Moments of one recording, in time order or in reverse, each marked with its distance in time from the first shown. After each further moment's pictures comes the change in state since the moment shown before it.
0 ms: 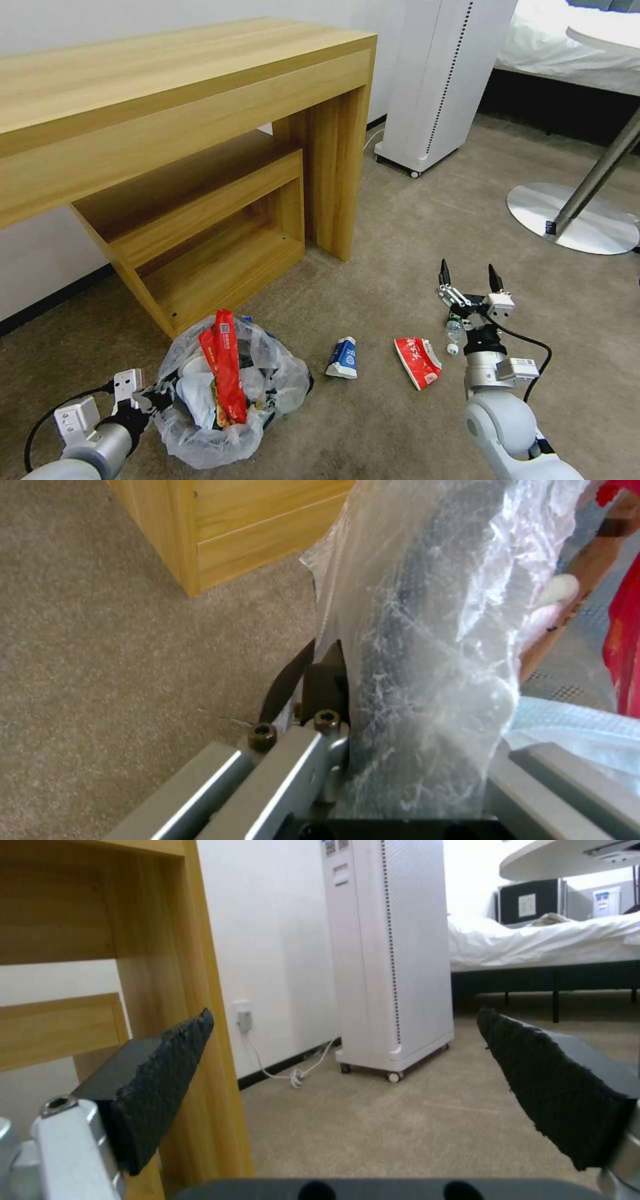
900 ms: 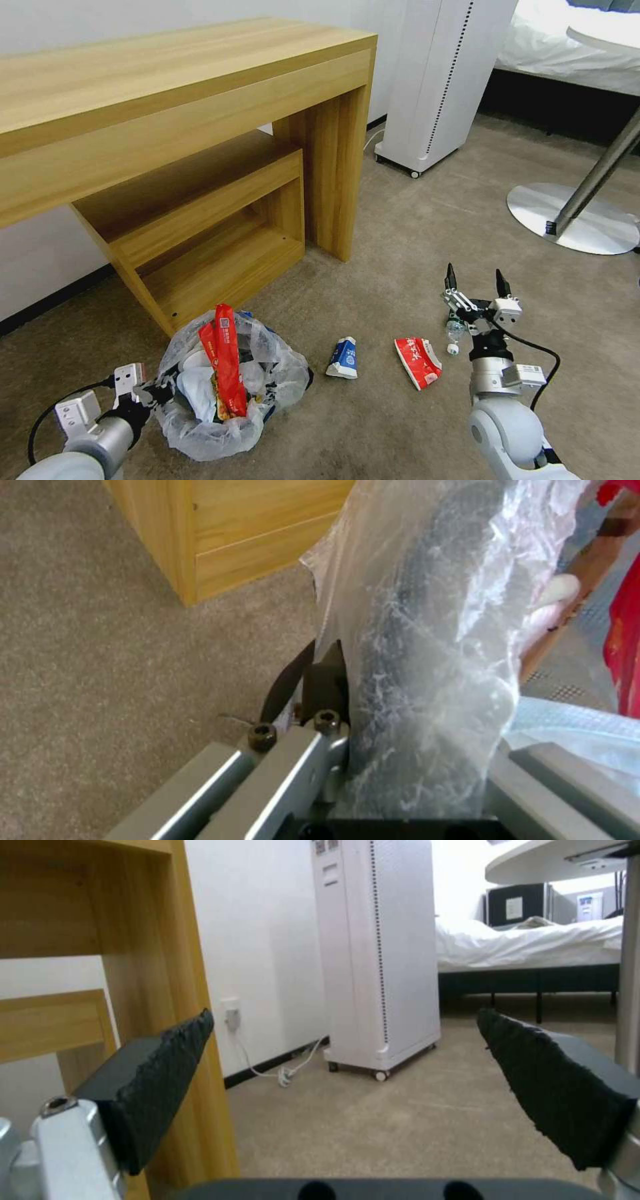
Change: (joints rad) left arm -0.021 -0.011 0.010 -0.002 -0.020 -0.017 -0.025; right arm -0.032 0.011 0.029 0.017 -0.016 -0.006 0.004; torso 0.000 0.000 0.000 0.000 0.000
